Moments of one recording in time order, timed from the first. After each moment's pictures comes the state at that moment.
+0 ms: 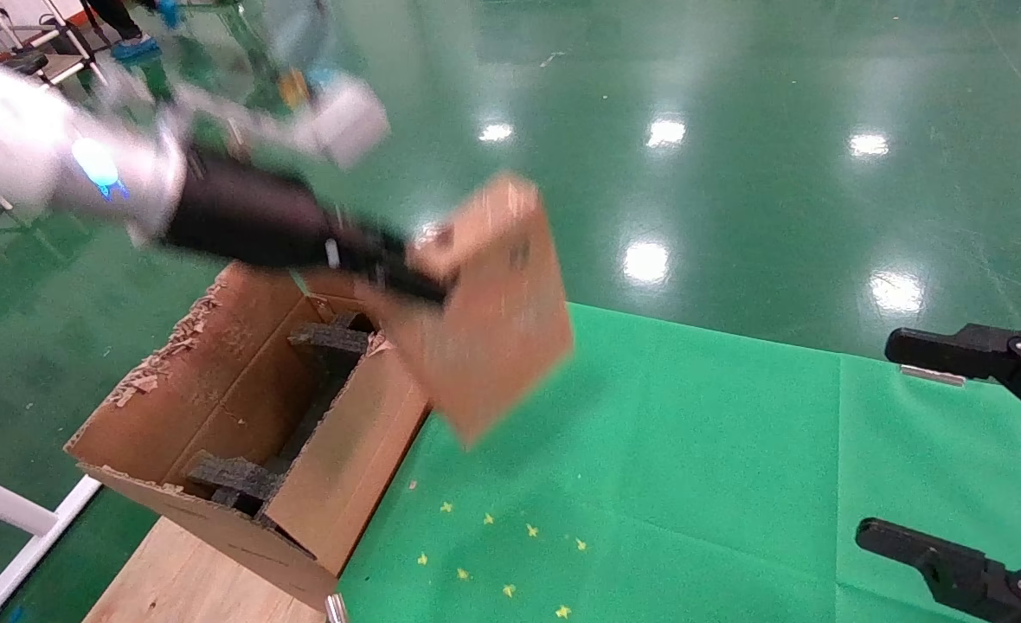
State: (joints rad) left arm -1.88 0.65 0.74 -1.14 1.54 1.54 -1.14; right arm 1.08 -0.58 -0.35 1.24 -0.67 -1.45 0.14
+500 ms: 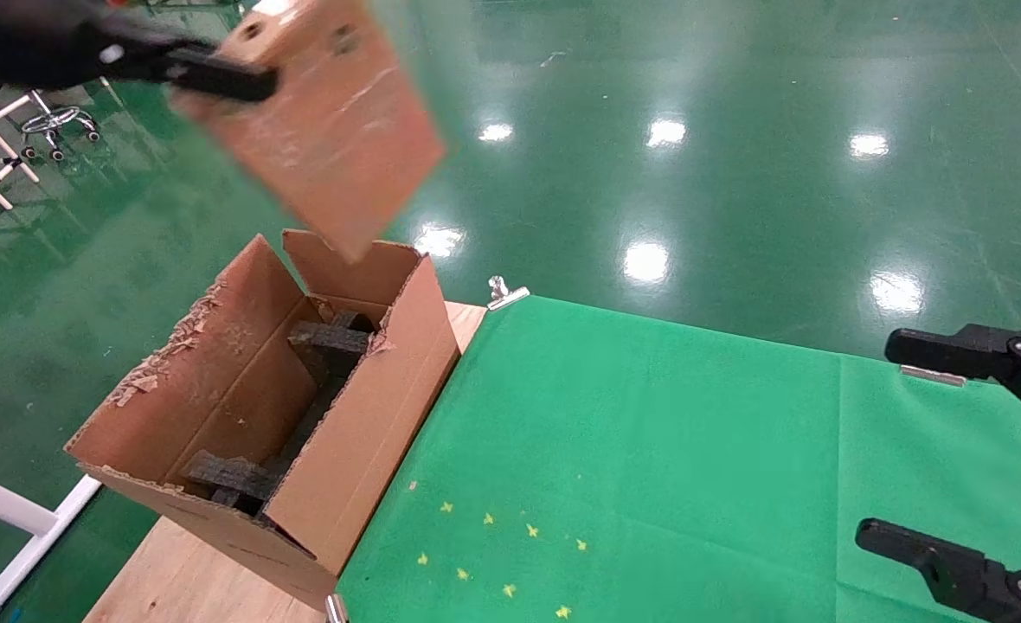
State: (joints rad) left arm -2.16 0.58 0.72 -0.74 1.66 1.55 -0.82; right arm 1.08 -0.58 -0.35 1.24 -0.67 -1.45 0.14
